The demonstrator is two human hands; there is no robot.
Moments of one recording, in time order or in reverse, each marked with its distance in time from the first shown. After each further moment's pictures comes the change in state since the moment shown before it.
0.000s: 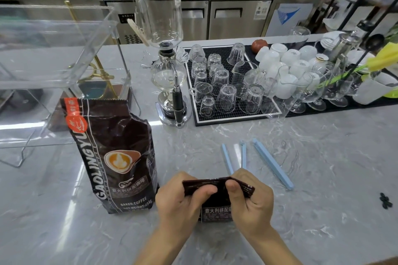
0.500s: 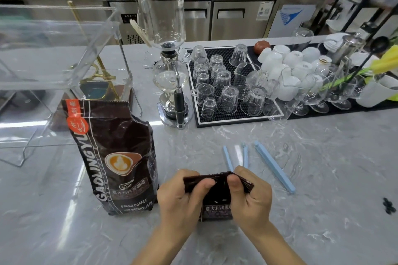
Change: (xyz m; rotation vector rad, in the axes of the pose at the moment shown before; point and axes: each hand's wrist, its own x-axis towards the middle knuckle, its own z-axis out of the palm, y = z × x) left_hand 0.008 0.004 0.004 0.010 0.030 -0.016; right_hand 0.014 -0.007 0.007 -0.026 0.000 -0.049
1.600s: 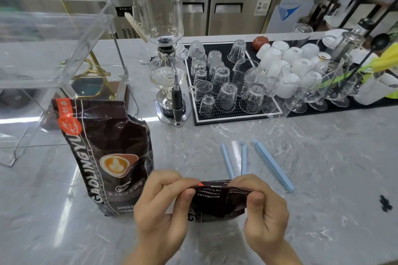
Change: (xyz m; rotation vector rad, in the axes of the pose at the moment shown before) left_hand 0.004 0.007 -0.033 -0.048 -0.046 0.216; right_hand -0.013 -0.004 -0.019 0.207 0.003 0.009
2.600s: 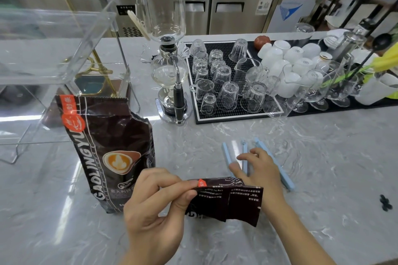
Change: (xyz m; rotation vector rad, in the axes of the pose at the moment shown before) left_hand 0.005 0.010 -0.013 0.025 0.003 -0.018; right_hand 0.034 0.068 -0.024 -0.890 -0.327 0.532
